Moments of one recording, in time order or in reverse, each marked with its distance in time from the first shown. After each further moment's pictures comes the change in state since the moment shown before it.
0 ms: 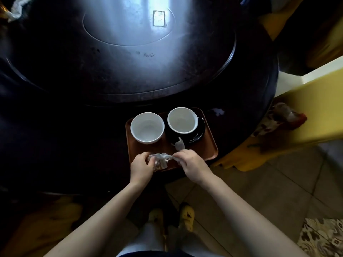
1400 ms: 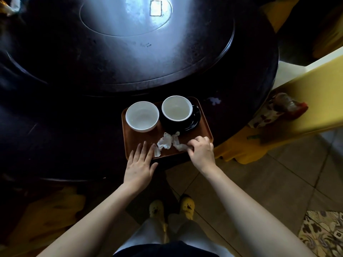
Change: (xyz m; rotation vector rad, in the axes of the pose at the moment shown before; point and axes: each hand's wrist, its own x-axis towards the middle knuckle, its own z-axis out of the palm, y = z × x) left_hand -0.029 -0.043 0.020 0.762 -0.148 0.349; right_hand -0.018 0.034 0.001 -0.143 0.257 0.272
